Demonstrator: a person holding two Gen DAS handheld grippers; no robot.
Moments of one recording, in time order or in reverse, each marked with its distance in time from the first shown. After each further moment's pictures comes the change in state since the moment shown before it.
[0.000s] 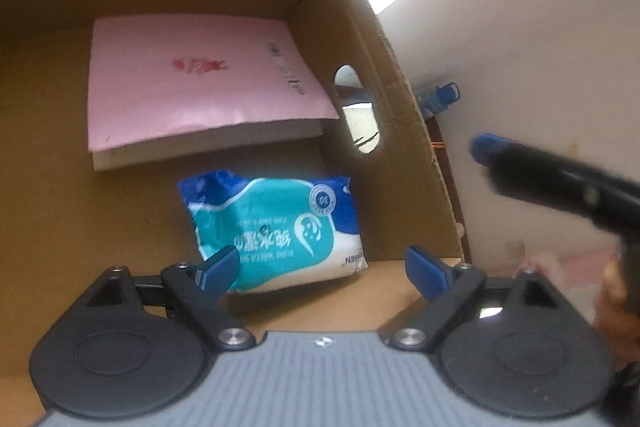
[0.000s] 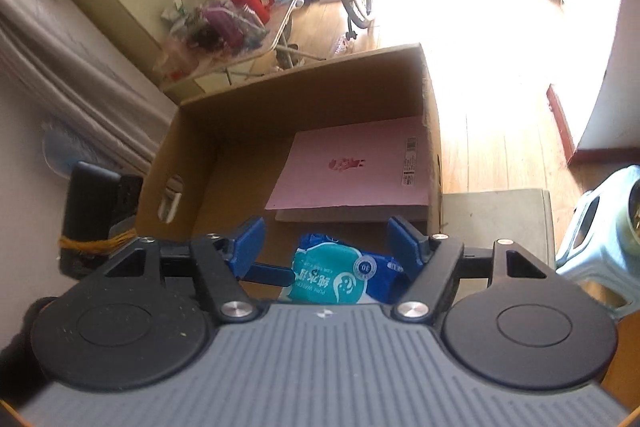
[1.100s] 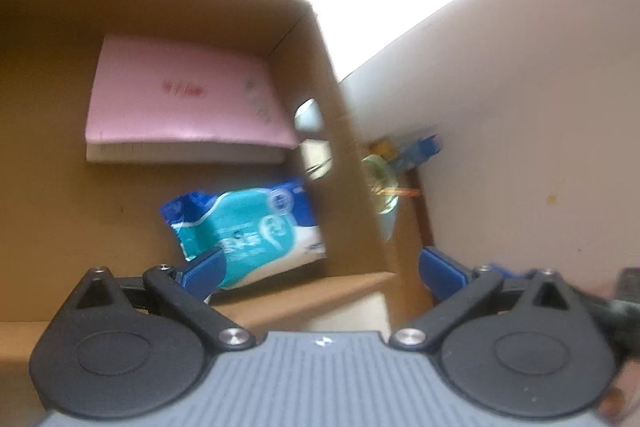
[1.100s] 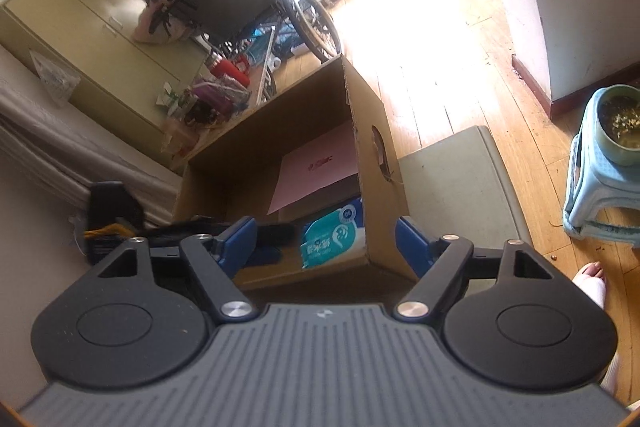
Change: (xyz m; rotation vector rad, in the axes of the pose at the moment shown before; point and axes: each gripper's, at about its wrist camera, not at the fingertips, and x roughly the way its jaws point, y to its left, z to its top) left arm -0.046 -0.034 -0.034 -0.043 -0.206 -0.048; right arm -0.087 -0.051 -0.079 0.266 -0.186 0.052
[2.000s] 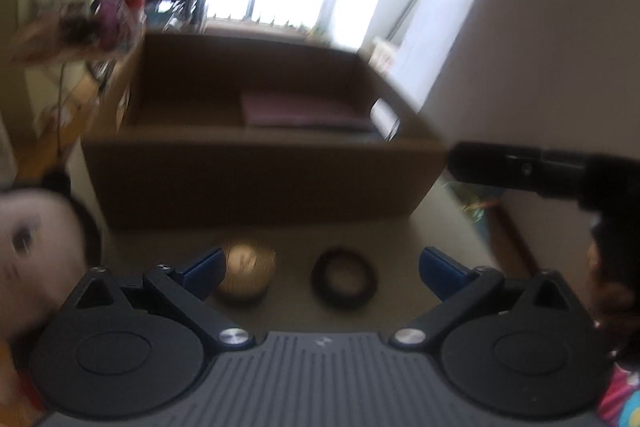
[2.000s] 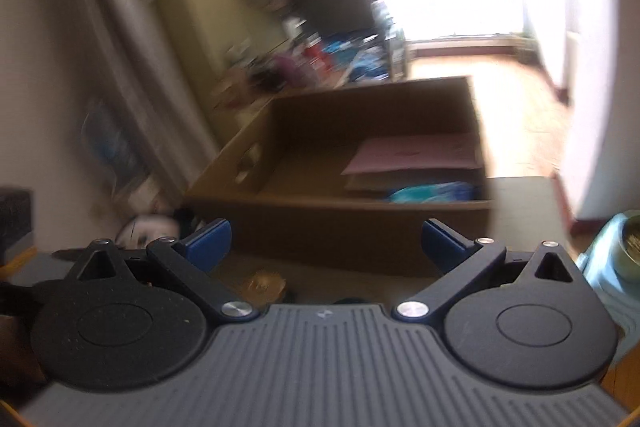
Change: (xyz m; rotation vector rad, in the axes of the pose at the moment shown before) left arm -0.092 0.013 -0.198 0.200 -0.335 0.353; right arm 0.010 0.111 -0.119 -0.532 -0.091 0.028
